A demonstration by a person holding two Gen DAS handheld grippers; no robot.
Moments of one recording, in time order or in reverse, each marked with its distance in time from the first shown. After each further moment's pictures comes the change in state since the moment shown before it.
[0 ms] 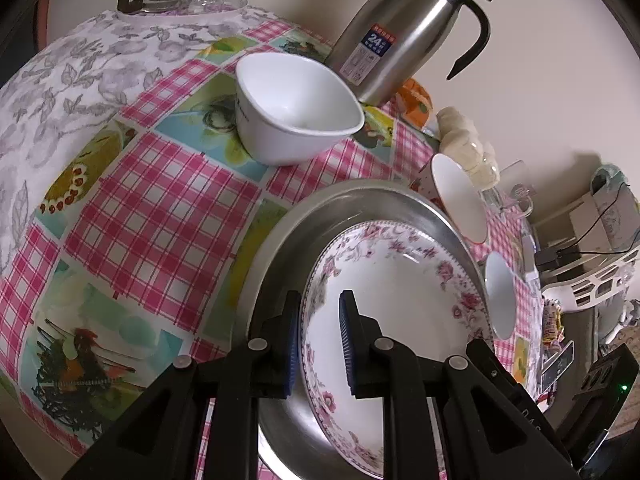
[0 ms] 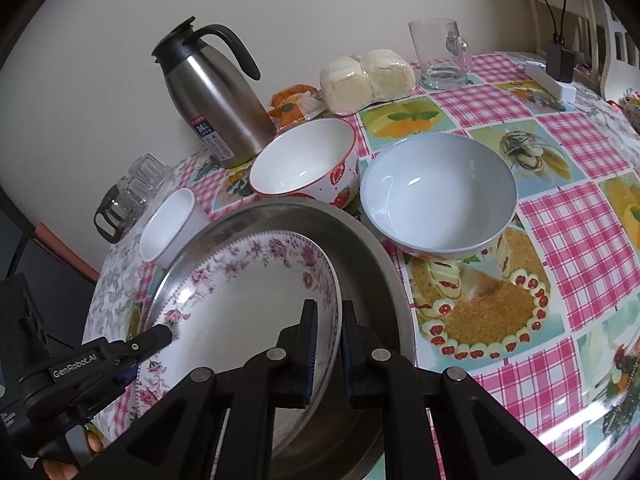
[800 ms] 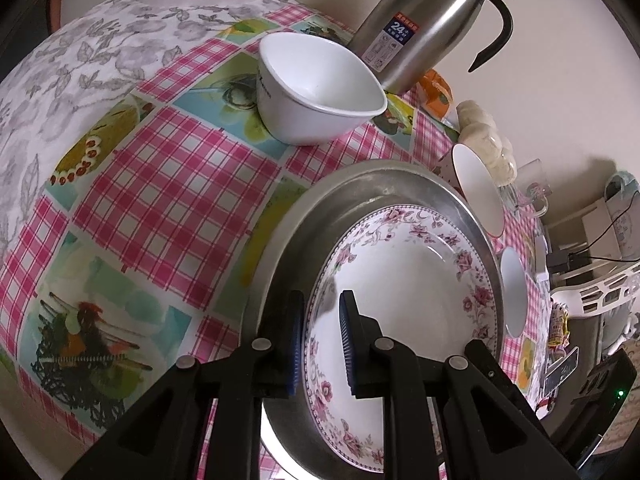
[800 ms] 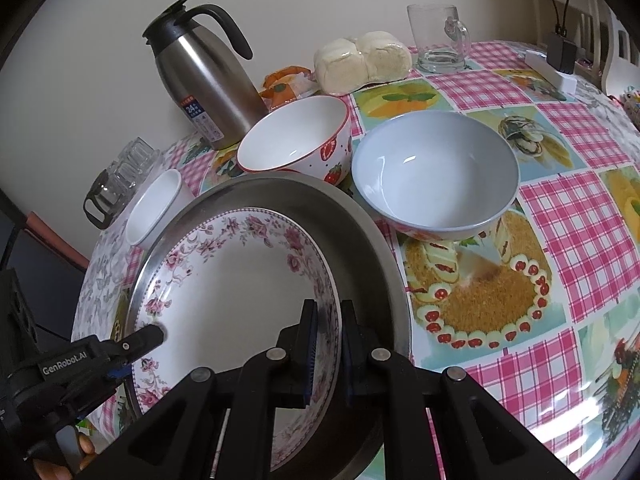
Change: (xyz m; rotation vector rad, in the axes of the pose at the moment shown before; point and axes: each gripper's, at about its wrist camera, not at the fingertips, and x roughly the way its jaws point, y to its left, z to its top) left arm -0.002 0.004 -0.006 -0.056 0.039 0.042; right arm 0.010 -0.003 -0.005 -0.008 0.050 -0.028
